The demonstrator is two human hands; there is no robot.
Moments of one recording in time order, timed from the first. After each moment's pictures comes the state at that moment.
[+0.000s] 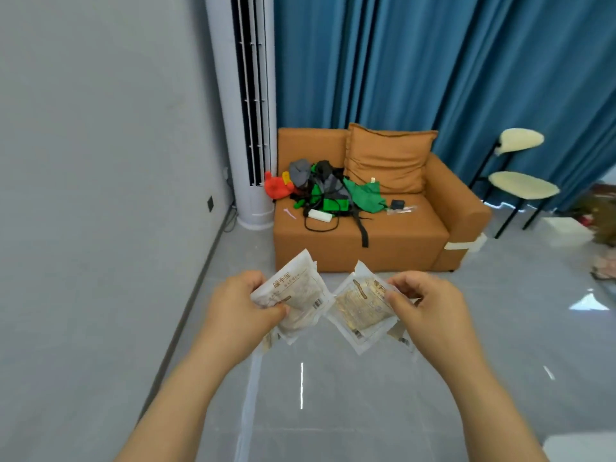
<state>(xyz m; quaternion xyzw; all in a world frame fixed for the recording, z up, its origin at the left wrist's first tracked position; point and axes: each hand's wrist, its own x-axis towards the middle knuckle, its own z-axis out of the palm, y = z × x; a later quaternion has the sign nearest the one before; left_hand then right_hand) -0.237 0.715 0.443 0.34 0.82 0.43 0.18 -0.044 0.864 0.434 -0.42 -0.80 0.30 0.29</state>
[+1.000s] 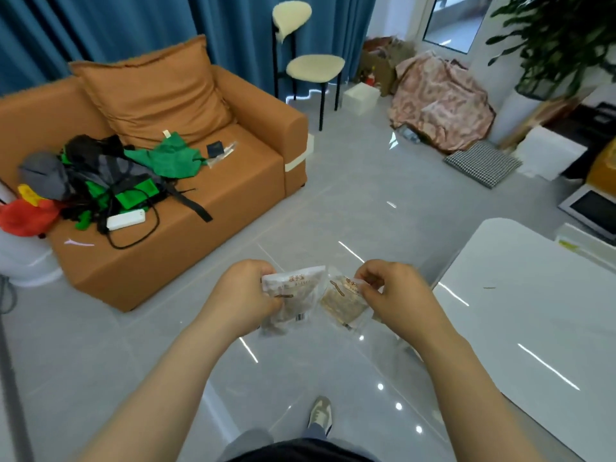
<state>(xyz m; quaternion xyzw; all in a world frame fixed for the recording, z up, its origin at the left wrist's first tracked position) -0.153 1.104 0.365 0.67 0.66 0.10 0.31 0.077 1.076 0.355 -0.69 -0.64 0.28 0.20</state>
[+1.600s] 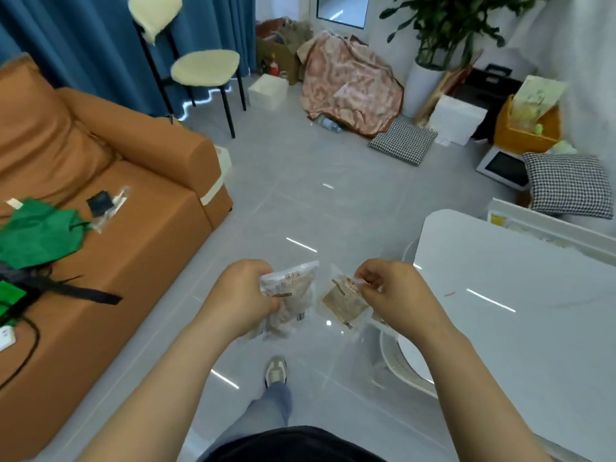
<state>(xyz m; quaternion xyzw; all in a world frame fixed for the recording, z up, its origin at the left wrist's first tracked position) -0.016 1.382 0.338 0.77 0.54 0.04 0.34 0.196 1.275 0.338 -0.79 -0.51 0.25 0.21</state>
